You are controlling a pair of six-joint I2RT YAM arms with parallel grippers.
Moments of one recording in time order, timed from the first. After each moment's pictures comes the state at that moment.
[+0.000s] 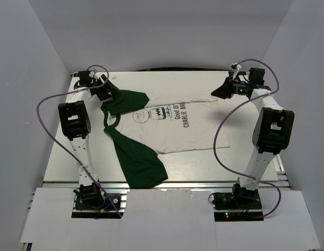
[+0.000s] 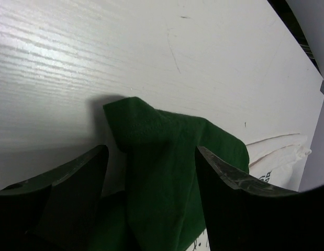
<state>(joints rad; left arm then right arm) 0.16 2.40 1.91 -0.28 0.54 -0.52 -0.13 1.98 1.53 -0.27 -1.16 -0.24</state>
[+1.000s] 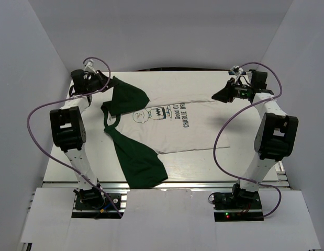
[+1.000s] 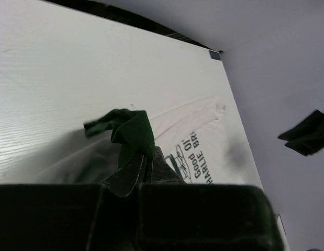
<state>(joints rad) 0.16 2.09 1.48 0.31 0.84 -0.62 -0.14 1.86 1.41 -0.28 -1.19 -0.24</state>
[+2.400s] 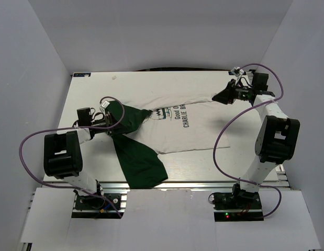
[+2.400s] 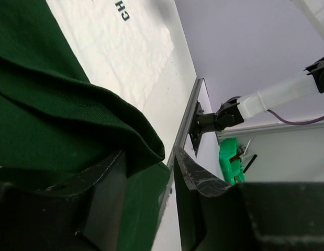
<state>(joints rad) 0.15 1.63 0.71 0.17 1.35 -0.35 -0.14 1.81 1.36 -0.28 -1.20 -0.25</state>
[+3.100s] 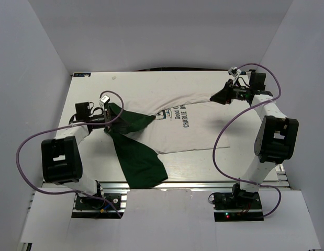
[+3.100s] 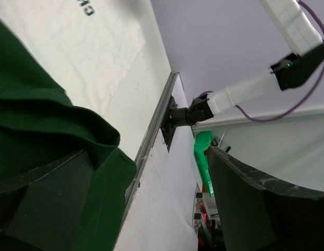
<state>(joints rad) 0.14 1.53 0.81 -0.07 1.42 -0.36 -0.12 1.81 1.36 -0.28 -1.20 -0.24</state>
